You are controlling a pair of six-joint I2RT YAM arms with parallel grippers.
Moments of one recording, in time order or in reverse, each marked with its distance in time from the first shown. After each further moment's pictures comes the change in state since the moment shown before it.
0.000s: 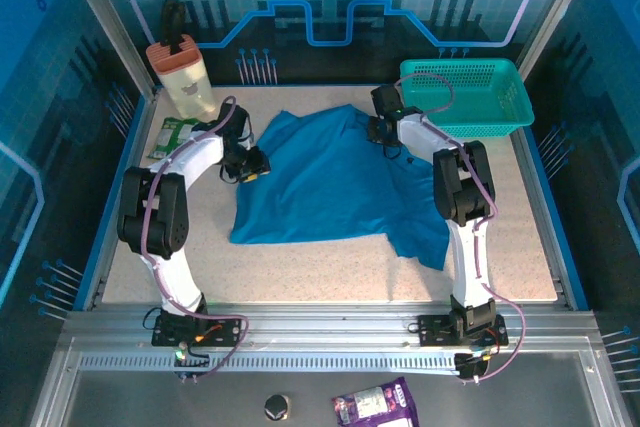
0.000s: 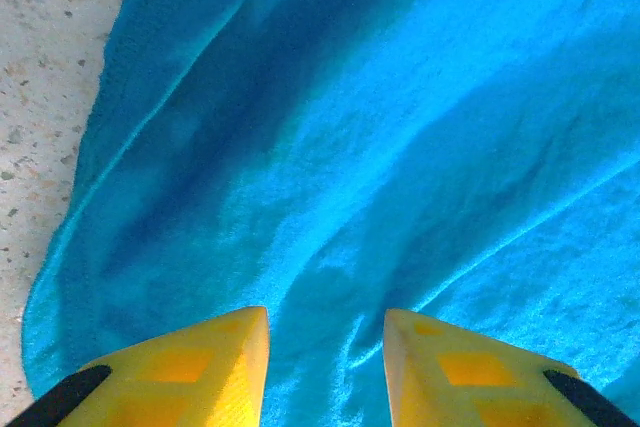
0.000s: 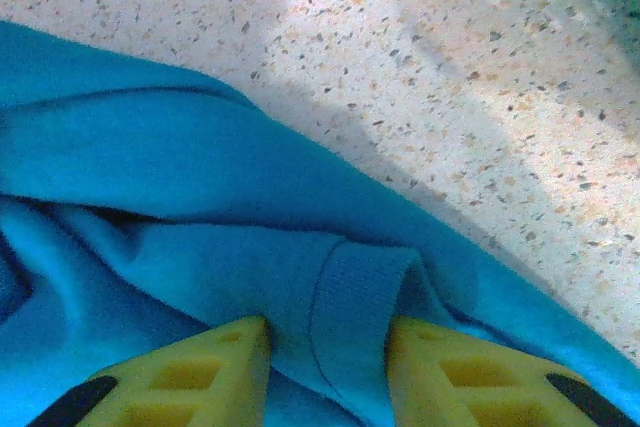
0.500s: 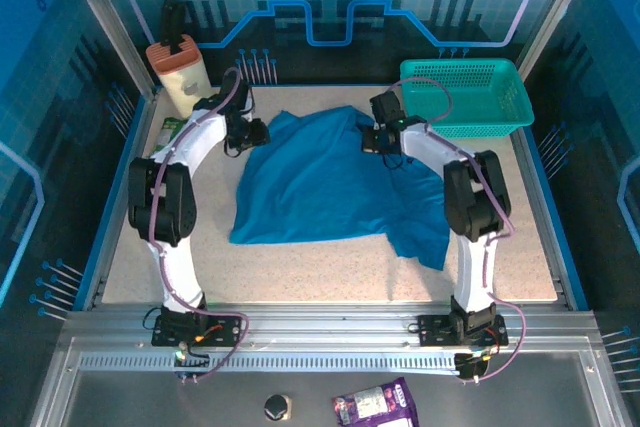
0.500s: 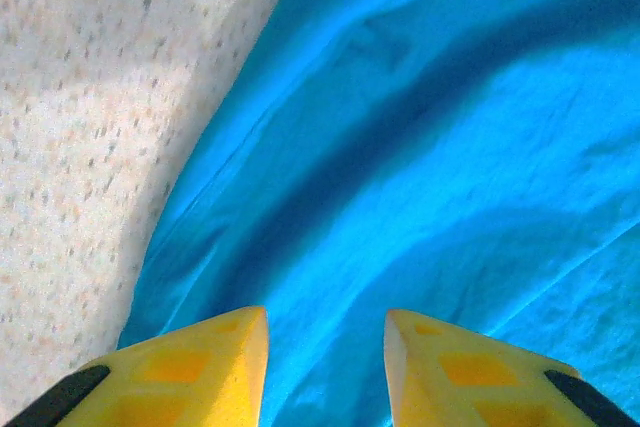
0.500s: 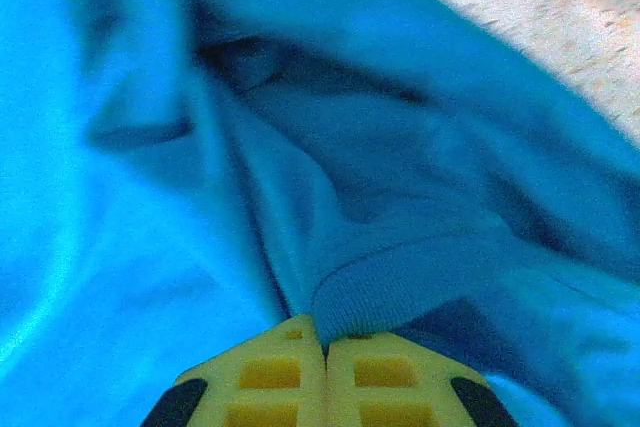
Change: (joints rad) left arm 0.000 0.135 0.321 -0.041 -0.100 0.085; right arm 0.067 -0.253 -0.264 0.053 -0.128 -0.111
